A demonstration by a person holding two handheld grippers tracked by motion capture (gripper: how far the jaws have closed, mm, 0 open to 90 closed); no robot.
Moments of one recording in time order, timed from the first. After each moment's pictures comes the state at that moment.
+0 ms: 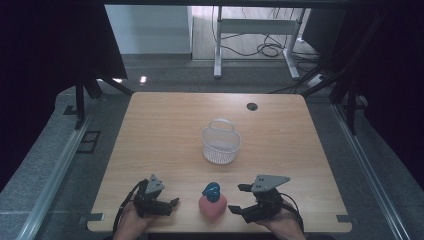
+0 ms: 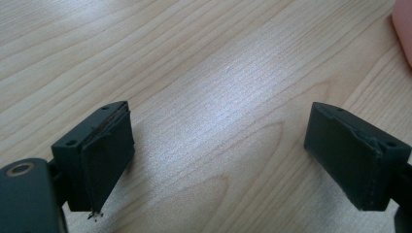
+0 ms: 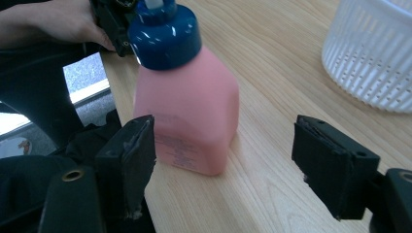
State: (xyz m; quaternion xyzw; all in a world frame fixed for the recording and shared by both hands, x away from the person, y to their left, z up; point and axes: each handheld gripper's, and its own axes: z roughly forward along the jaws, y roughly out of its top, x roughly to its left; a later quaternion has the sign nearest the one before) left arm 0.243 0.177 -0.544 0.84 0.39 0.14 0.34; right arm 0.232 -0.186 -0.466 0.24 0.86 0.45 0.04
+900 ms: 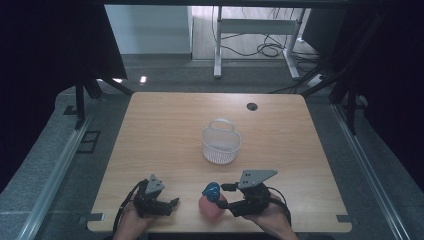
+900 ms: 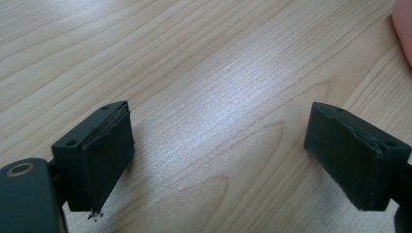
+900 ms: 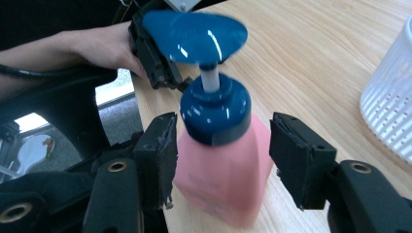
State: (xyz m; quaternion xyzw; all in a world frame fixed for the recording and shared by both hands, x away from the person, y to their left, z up) left arm 0.243 0.177 -0.544 0.84 0.39 0.14 0.34; right arm 0.238 -0.152 -0.444 0.19 0.86 0.47 0.02
